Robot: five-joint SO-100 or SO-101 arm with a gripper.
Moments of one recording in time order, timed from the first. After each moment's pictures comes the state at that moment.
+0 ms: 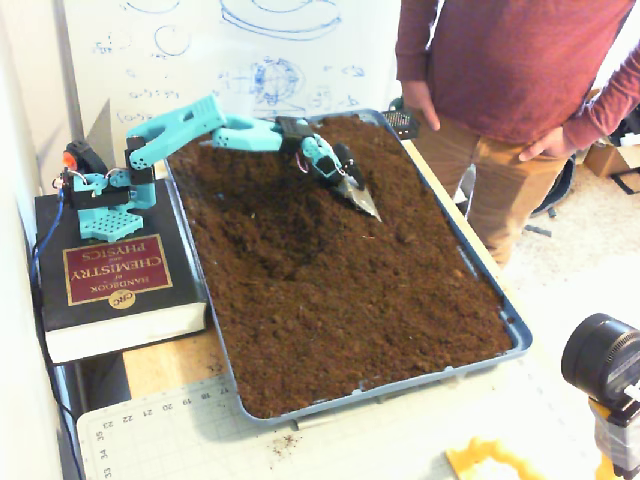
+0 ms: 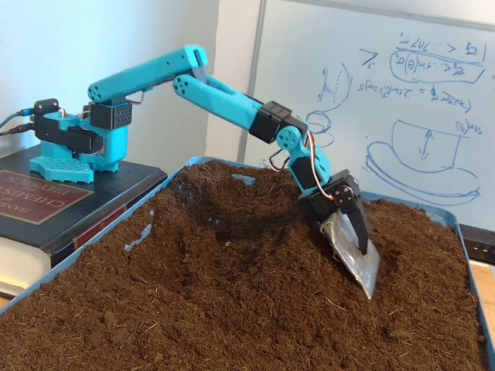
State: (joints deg) arm 1.7 31.5 51.9 28.5 -5.1
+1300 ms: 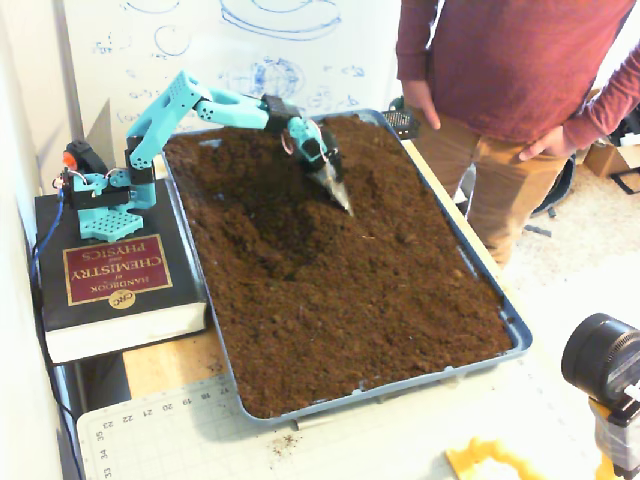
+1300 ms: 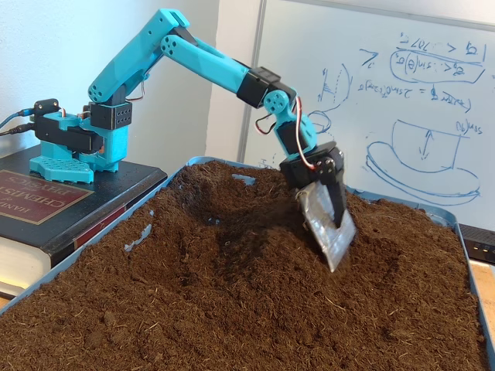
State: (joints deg) arm -0.5 51.6 68.6 29.4 5.5
